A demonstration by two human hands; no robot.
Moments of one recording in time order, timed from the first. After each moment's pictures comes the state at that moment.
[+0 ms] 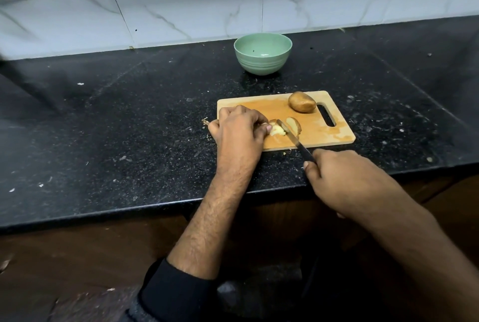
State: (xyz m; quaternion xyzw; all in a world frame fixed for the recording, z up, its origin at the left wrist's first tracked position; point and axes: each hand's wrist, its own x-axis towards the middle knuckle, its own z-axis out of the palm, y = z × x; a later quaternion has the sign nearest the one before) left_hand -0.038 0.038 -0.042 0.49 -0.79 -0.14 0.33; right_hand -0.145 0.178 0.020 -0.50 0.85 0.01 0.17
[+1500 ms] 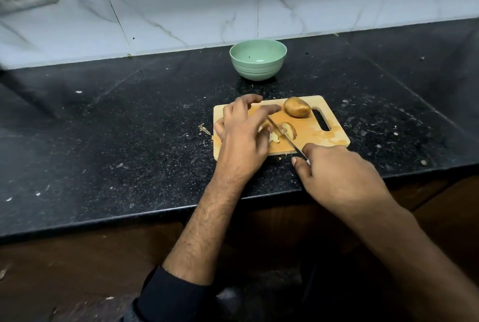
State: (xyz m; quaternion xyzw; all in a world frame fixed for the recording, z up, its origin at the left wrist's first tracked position) left_hand -0.038 0.045 -0.036 0.37 -0.84 -0.14 0.39; right_hand -0.146 0.175 0.015 -0.53 0.84 -0.03 0.09
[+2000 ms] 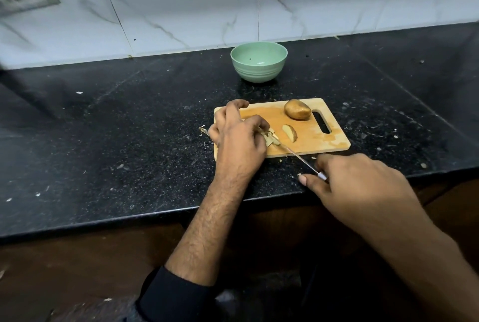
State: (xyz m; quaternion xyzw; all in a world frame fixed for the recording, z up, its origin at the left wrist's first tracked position) left_hand -0.040 0.041 -0.039 0.46 -0.81 -0.13 0.35; right_hand -0.145 0.199 0.032 -0.52 0.85 0.00 0.07
